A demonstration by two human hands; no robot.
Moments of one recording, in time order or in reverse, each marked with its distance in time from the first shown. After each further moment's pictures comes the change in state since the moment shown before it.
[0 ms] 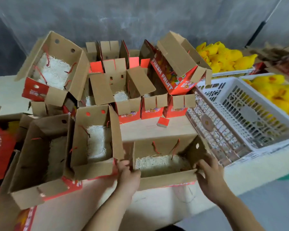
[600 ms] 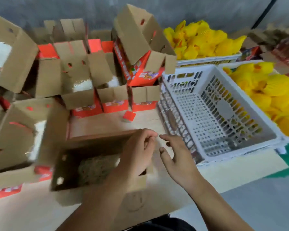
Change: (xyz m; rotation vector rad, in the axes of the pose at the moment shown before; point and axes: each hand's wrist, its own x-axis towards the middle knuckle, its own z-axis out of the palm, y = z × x) left_hand -0.011 0.104 0.236 0.367 -0.100 0.802; right_hand 0.094 0.099 -0.078 0.405 0.075 -0.249
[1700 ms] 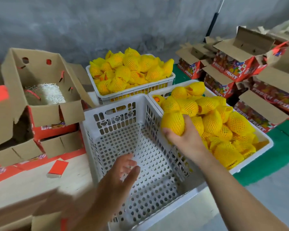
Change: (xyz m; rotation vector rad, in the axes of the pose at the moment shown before) left_hand 0.115 0.125 0.184 -0.065 -0.268 -0.076; right_hand 0.148 0.194 -0.274 0.209 0.190 0.366
